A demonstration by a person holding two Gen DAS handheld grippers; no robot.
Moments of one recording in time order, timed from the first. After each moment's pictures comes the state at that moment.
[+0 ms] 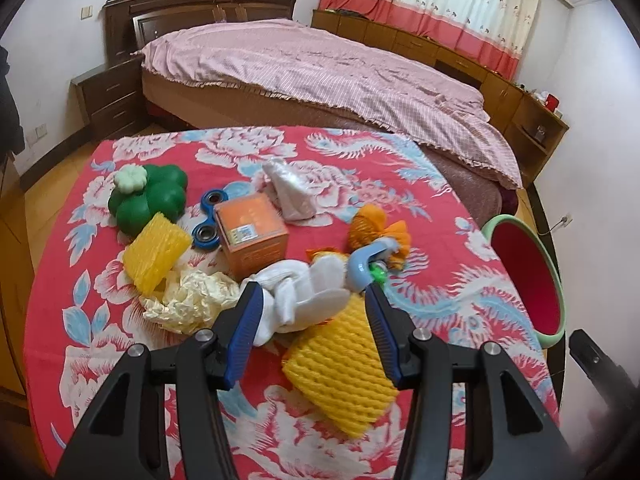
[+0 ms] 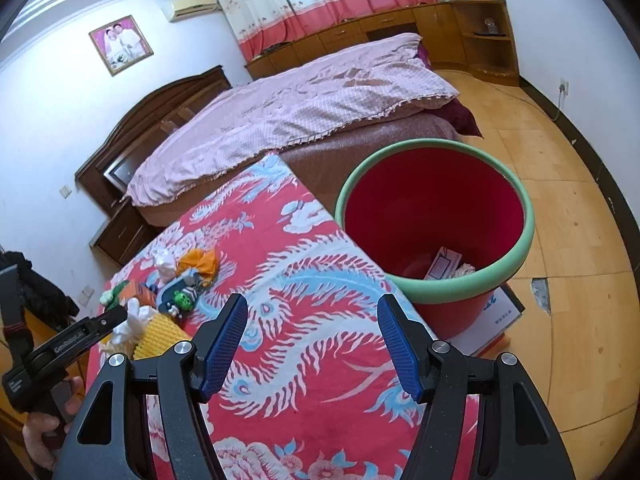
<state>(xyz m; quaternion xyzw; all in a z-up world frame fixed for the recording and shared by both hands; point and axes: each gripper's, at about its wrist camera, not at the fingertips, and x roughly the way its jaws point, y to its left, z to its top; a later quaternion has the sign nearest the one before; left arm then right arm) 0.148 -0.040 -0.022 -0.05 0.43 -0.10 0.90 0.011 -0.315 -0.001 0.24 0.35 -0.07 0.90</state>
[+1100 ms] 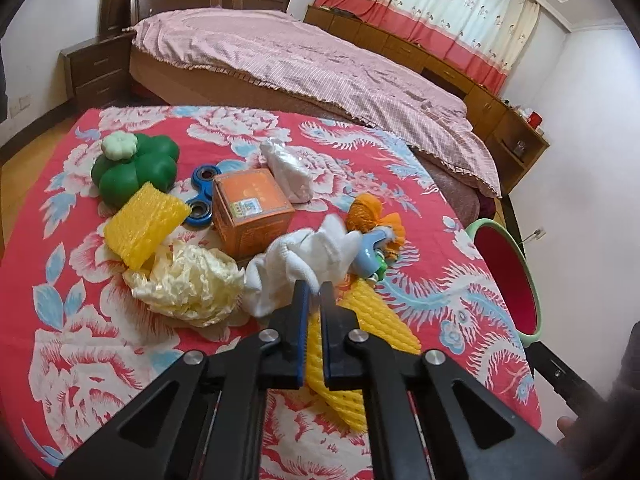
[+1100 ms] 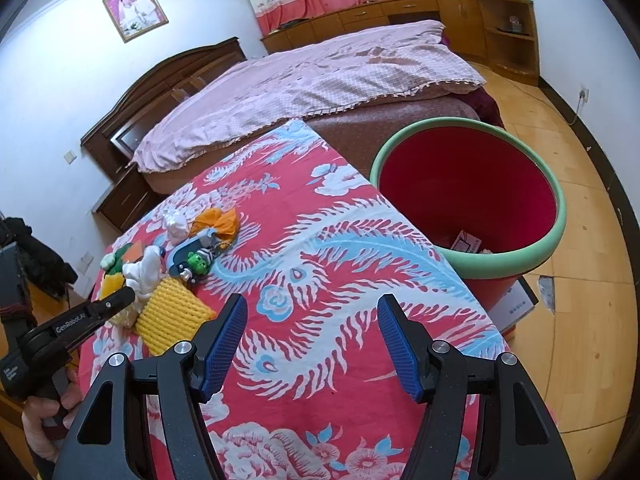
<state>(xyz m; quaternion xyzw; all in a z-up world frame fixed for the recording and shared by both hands) 0.142 -0.020 -0.035 -0.10 0.42 -0.15 0.89 0.025 -0.278 -0.014 0.21 0.39 -0.04 0.90</state>
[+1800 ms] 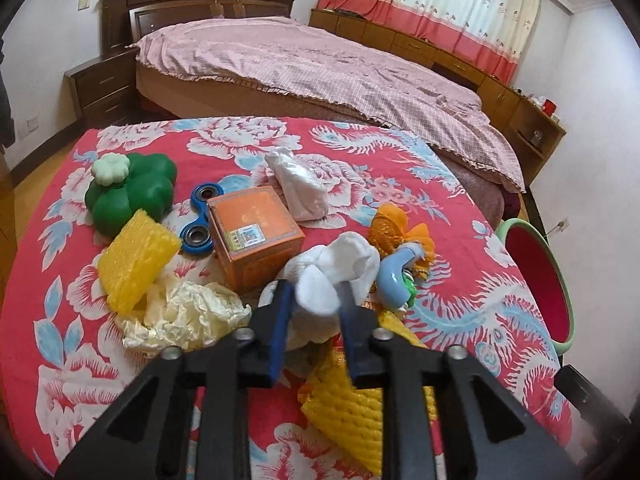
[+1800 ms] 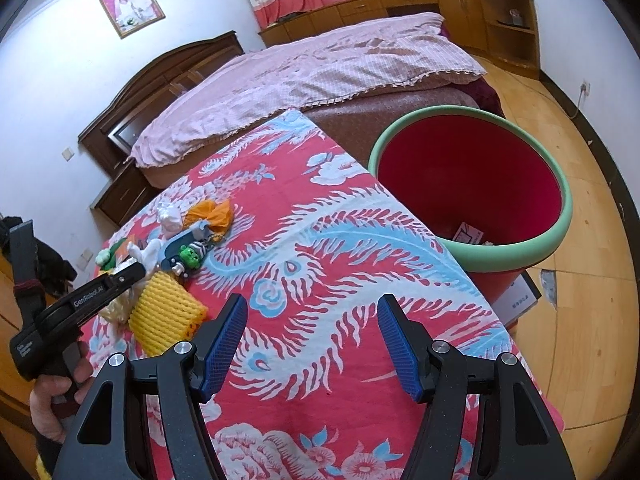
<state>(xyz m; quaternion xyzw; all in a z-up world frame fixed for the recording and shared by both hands) 0.171 -0.034 -0.050 -0.07 0.42 -0.12 0.90 0.030 -0.281 -0.025 0.21 0.40 -0.04 0.89</state>
